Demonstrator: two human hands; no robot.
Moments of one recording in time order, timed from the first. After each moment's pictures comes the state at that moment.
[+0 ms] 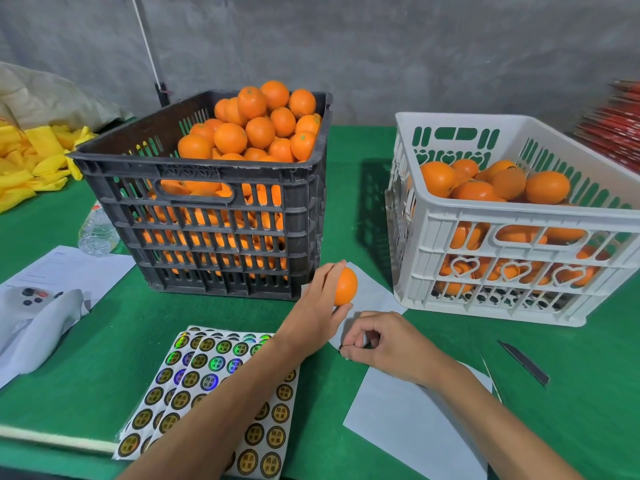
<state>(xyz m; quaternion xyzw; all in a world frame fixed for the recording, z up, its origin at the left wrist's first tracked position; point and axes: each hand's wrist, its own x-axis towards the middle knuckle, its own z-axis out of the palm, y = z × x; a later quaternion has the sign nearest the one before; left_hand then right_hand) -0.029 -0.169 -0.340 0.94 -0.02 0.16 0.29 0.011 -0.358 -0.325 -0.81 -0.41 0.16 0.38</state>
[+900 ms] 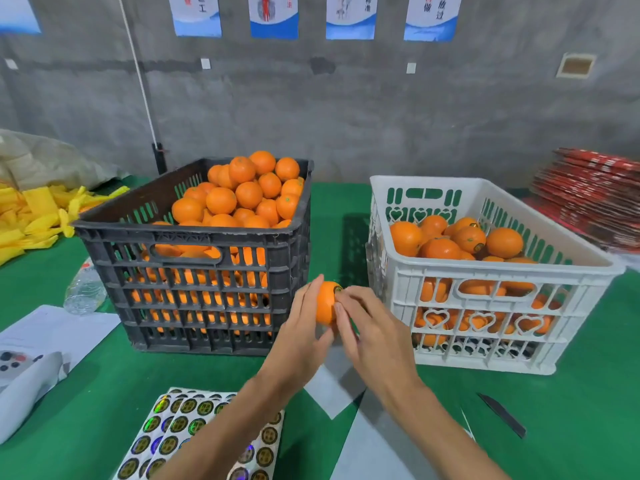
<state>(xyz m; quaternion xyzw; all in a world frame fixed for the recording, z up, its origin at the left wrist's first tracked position) -0.032 -0.183 -0.274 0.88 -0.01 0.24 0.42 0.006 -0.332 -0.252 -0.82 -0.37 -0.35 0.24</state>
